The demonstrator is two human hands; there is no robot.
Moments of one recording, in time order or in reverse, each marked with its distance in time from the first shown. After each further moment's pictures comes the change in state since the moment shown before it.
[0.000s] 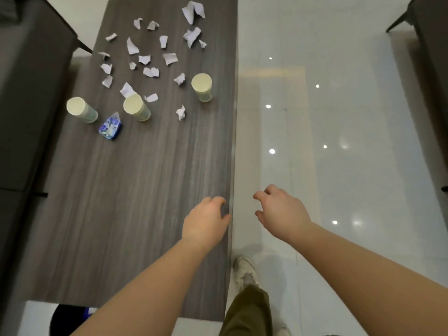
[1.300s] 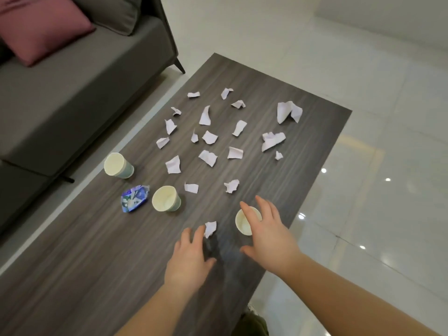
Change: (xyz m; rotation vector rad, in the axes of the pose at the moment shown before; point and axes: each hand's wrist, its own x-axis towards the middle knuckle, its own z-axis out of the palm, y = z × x) left_hand 0.273 -0.032 -0.126 -0.316 0.156 -0.539; right_hand 0.395 -0.032 -0.162 -0.083 -0.116 -0.477
